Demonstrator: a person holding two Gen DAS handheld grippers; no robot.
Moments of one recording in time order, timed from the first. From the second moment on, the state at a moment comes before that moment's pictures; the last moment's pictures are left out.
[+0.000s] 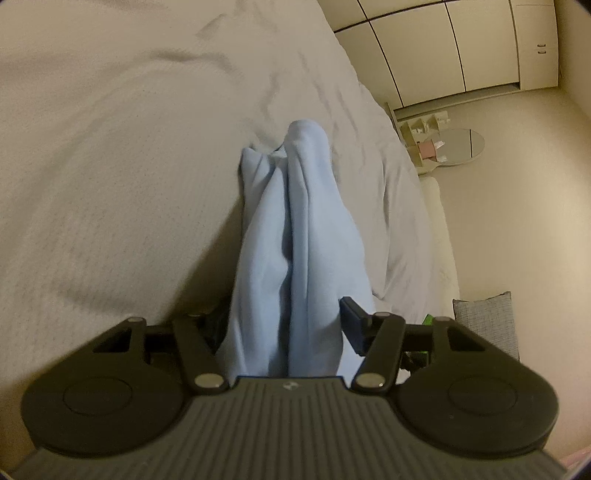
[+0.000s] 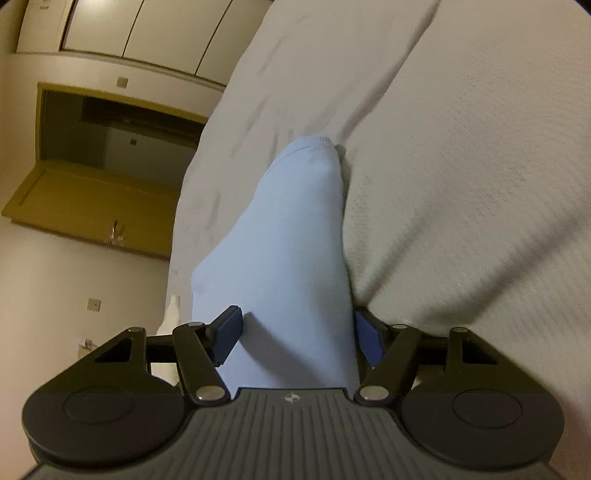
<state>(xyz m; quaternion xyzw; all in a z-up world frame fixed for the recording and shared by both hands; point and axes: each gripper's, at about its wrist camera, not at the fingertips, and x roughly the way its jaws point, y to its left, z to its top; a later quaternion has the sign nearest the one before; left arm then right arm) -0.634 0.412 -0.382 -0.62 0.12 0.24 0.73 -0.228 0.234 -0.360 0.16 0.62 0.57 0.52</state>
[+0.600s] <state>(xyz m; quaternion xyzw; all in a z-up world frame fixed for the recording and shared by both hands) -0.646 0.414 -0.328 -0.59 0.16 0.22 0.76 -0.255 0.248 -0.327 0.14 0.57 0.60 0.54</state>
